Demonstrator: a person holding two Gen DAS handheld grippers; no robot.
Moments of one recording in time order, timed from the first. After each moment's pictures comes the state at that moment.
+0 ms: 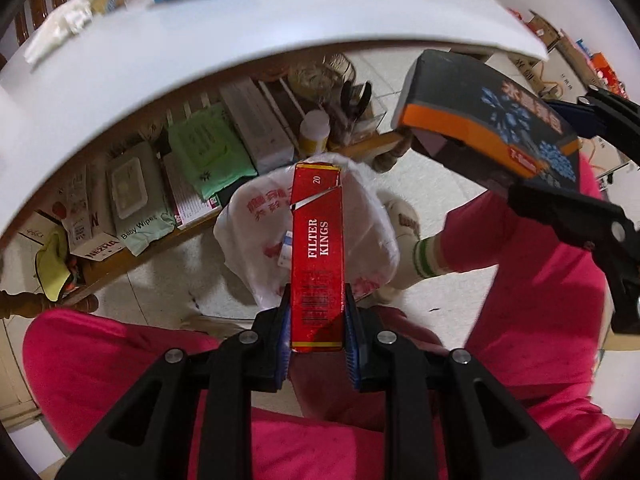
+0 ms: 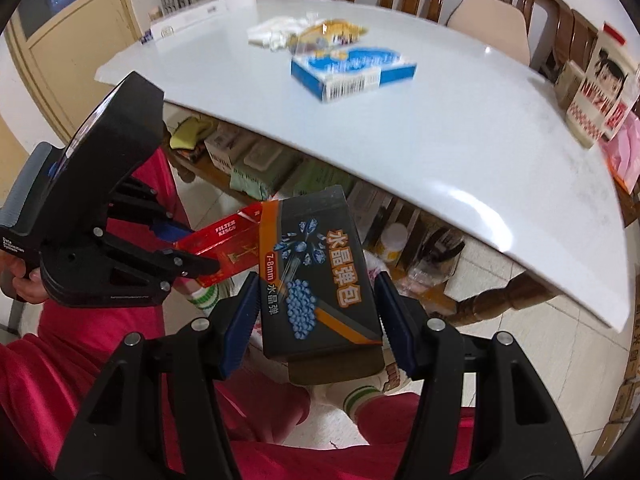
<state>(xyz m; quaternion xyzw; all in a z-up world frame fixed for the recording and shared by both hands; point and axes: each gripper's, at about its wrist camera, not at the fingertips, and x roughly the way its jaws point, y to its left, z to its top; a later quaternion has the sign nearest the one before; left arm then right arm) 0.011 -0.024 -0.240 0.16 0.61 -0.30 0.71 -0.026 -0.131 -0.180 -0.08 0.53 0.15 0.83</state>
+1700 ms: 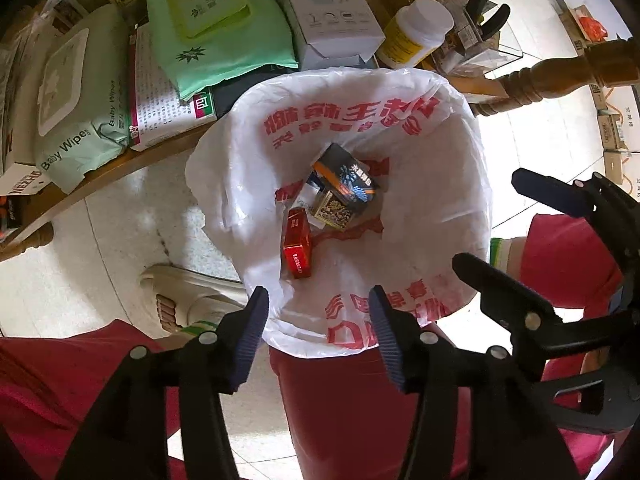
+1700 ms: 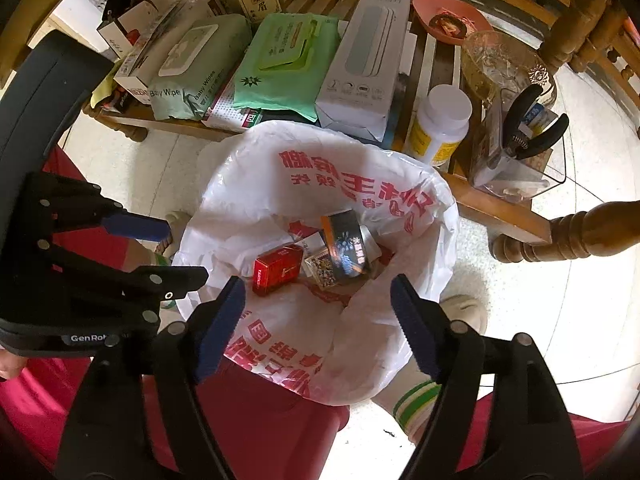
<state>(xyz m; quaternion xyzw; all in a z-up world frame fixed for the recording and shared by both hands) 0.081 -0.032 -0.411 0.11 0.75 -0.22 0.61 0.047 -0.138 -0.391 0.02 0.66 0.10 0.74</state>
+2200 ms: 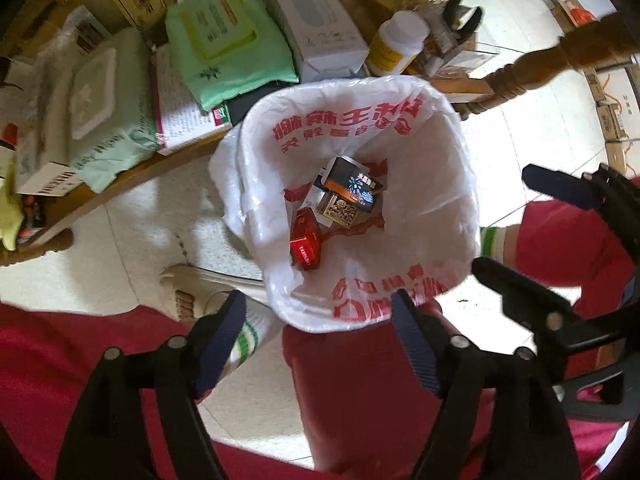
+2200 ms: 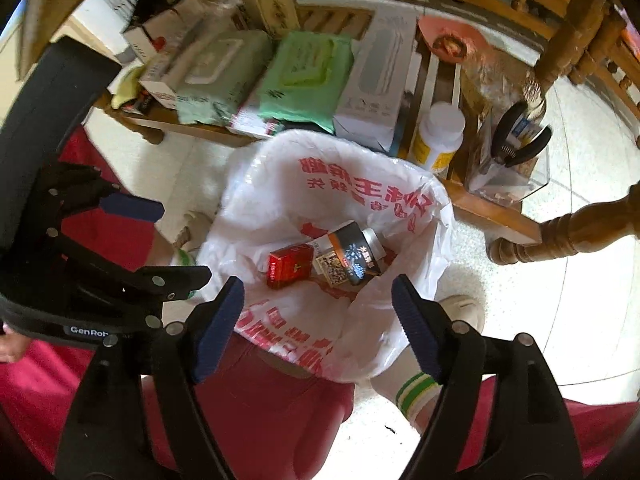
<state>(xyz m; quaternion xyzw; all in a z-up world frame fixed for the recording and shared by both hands) 0.059 -0.021 -0.368 0.14 0.72 -0.22 0.64 0.022 -0.134 -0.345 0.02 0.64 0.12 0.76</state>
